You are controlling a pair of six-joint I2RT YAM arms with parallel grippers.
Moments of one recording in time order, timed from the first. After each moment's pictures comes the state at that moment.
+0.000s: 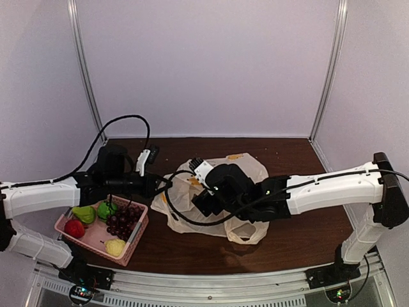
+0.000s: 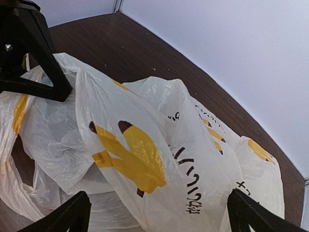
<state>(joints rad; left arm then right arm) -0.68 1.22 0.69 0.05 0.38 -0.37 1.24 1.65 1.20 -0.16 0.65 0.03</state>
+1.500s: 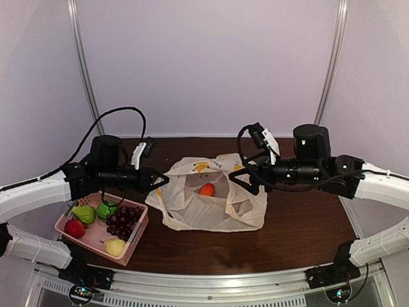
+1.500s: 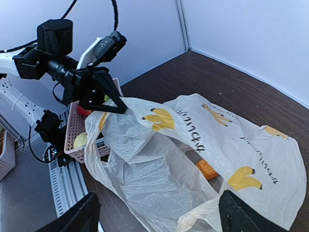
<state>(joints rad) -0.68 1.14 0.80 -0.15 0.40 -0.39 0.89 1.12 0.98 -0.20 -0.18 0.19</state>
